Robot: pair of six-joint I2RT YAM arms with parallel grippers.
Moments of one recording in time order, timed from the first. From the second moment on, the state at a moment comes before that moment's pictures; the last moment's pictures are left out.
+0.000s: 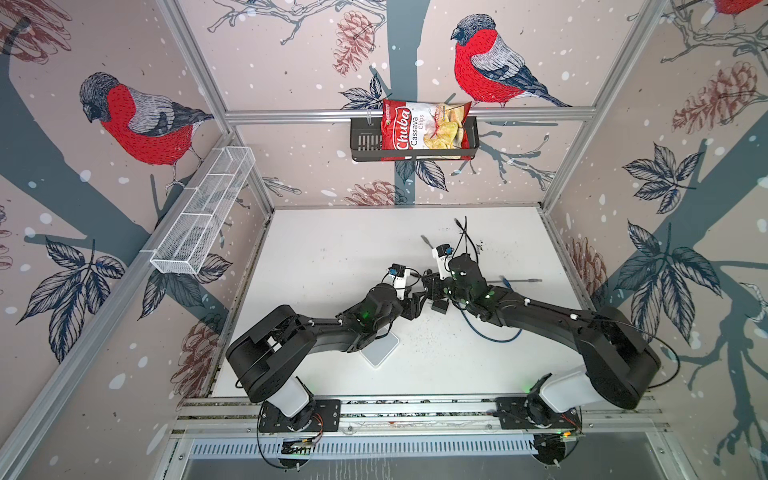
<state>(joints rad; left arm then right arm) -0.82 1.59 0.58 0.66 0.02 -0.47 0.74 1.47 0.78 0.13 -0.08 0.42</state>
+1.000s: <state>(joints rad) -0.83 1.72 0.65 0.79 0.06 -0.52 0.73 1.42 0.75 0.17 -0.08 0.43</state>
